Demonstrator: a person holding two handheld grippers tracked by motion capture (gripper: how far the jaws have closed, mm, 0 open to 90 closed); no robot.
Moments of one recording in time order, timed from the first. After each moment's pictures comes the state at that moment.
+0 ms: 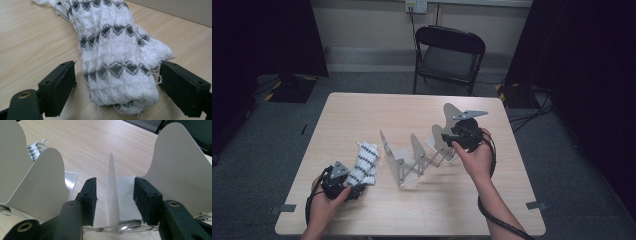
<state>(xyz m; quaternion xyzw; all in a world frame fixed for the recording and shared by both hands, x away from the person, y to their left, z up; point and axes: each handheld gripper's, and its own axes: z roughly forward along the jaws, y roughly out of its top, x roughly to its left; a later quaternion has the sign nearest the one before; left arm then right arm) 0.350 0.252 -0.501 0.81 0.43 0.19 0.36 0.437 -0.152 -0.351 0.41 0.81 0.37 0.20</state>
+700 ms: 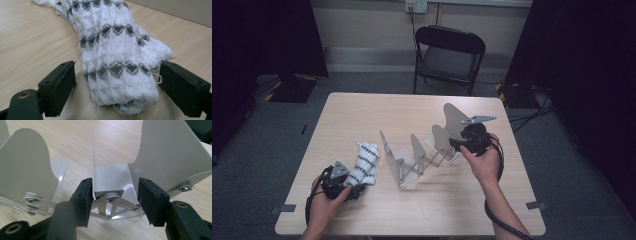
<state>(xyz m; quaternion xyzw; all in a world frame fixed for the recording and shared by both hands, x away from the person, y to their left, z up) 0.350 0.252 -0.501 0.81 0.43 0.19 0.36 0.434 -0.176 -0.366 0.43 0.81 0.35 0.19</state>
